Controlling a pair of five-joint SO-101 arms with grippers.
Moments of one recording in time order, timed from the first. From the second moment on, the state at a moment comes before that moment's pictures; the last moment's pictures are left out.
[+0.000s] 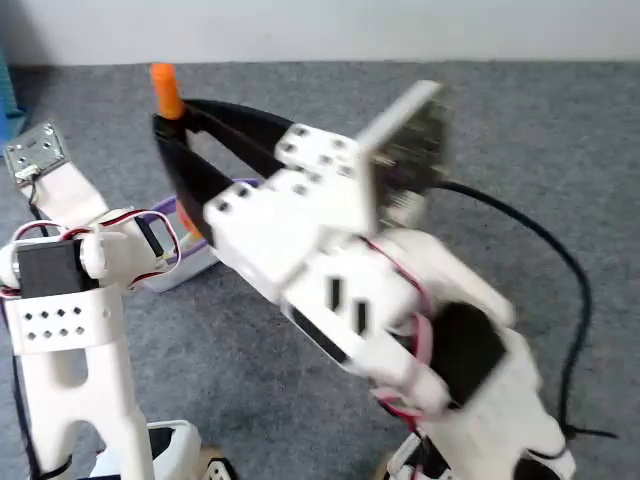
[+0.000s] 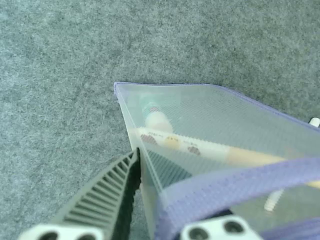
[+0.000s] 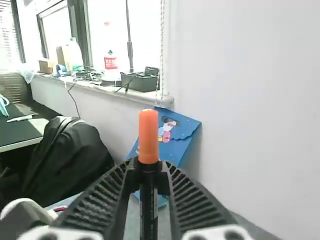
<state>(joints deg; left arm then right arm) -10.7 -30.3 12.9 98.3 30.9 -50.5 -31.1 -10.0 43.2 -4.5</state>
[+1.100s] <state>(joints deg) -10.6 -30.2 13.0 98.4 31.0 -50.5 -33.9 20.6 47.9 -4.7</state>
